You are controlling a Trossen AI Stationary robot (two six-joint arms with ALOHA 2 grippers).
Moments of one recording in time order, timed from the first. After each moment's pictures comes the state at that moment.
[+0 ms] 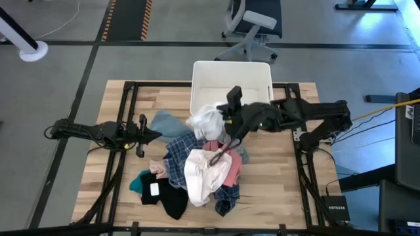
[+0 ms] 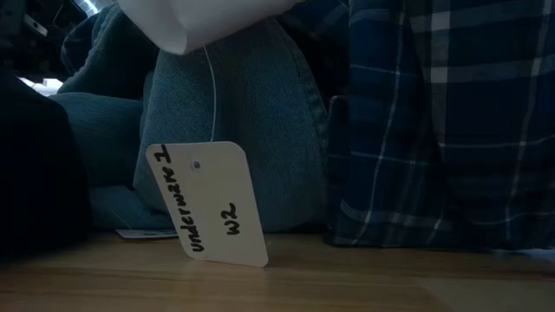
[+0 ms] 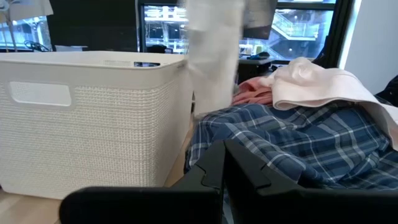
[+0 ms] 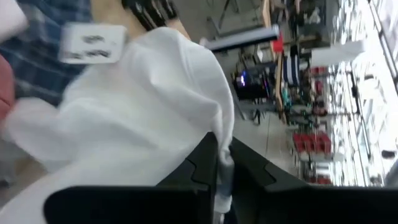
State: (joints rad) left arm -0.17 0.01 0.01 0.05 -0.28 -0.03; right arm 0.19 1.61 1.93 -0.91 0.61 -0.92
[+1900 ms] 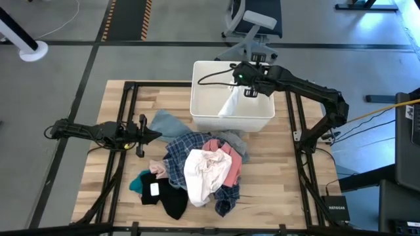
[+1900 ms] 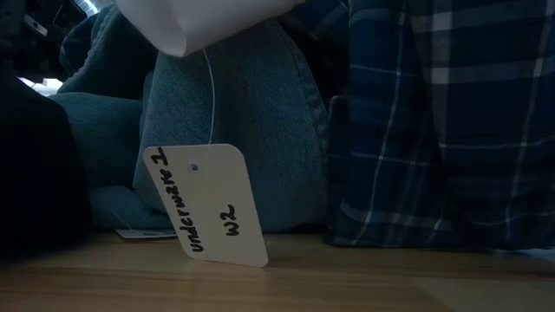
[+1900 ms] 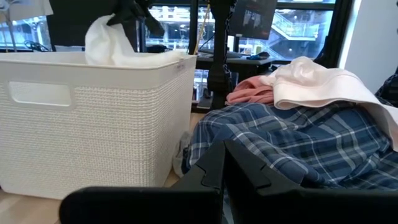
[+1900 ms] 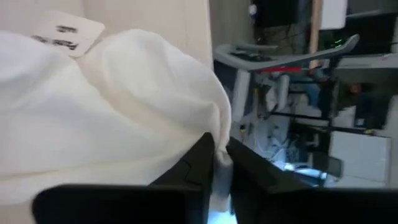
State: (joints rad) left arm -0.17 0.01 0.01 0.05 -0.28 -0.03; right arm -0.38 1.60 1.64 -1.07 0.77 -0.53
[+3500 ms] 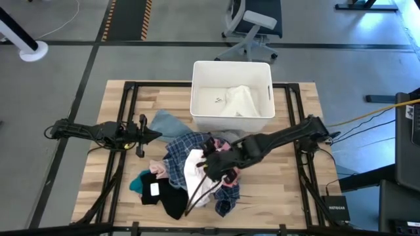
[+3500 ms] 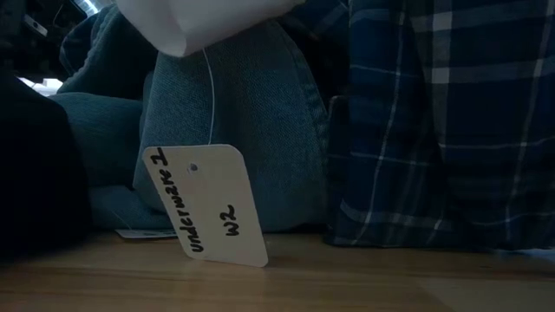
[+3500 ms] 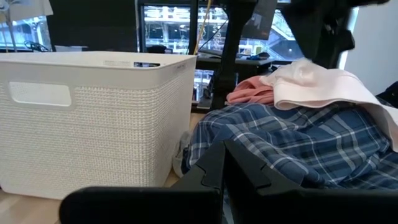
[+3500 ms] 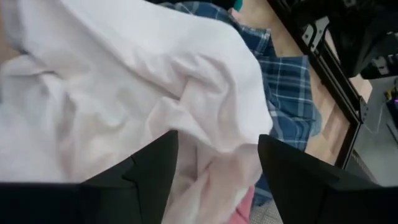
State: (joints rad) left arm -0.17 0.01 0.01 0.05 -0.28 -0.03; right arm 0.36 1.93 1.94 -0.97 0.26 -0.51
